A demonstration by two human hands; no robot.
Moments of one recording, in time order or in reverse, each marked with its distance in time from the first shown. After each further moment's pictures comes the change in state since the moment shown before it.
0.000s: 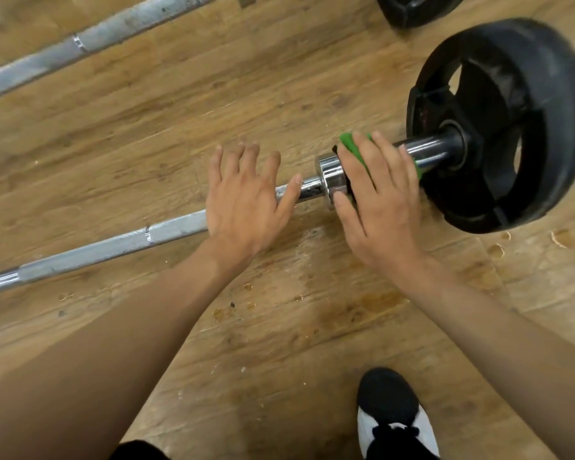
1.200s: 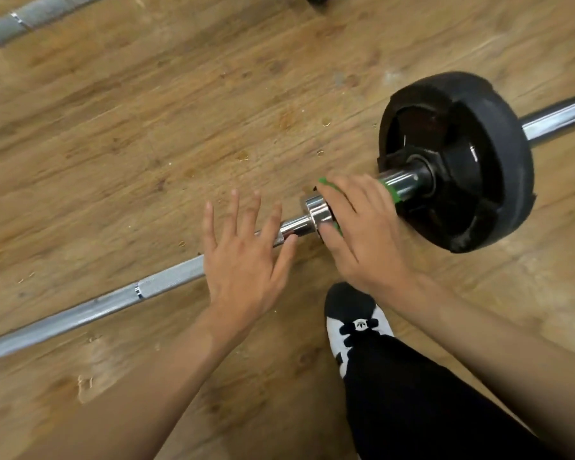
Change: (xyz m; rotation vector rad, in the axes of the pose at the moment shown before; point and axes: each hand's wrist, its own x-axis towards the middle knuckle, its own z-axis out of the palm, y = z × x) left_hand -0.184 0.062 0.008 -0.076 0.122 0.161; right_hand -0.146 -0.035 -0.080 -0.029 -0.174 0.051
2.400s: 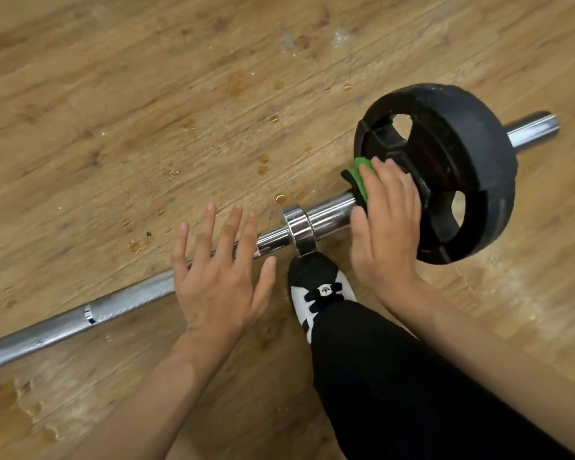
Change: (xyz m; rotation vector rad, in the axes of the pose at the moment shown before) left_hand -0.062 0.026 0.021 0.026 0.256 0.080; right_hand -0.077 0.021 -0.004 -0.021 0.263 0.367
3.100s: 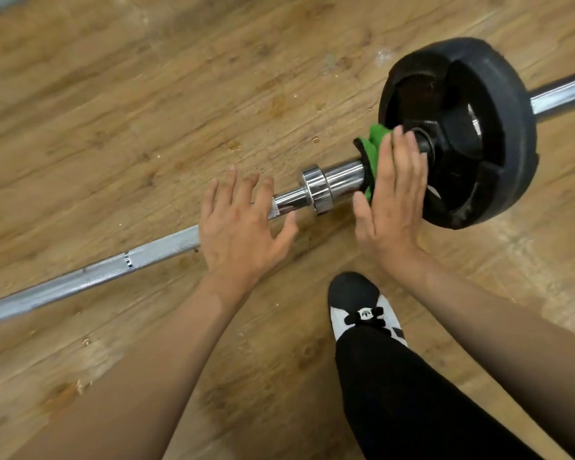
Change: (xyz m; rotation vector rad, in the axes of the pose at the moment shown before) left_hand 0.085 -0.045 0.028 -0.058 -0.042 -0.067; right_hand 0.061 -0.006 0.065 -0.056 0.132 -0.159
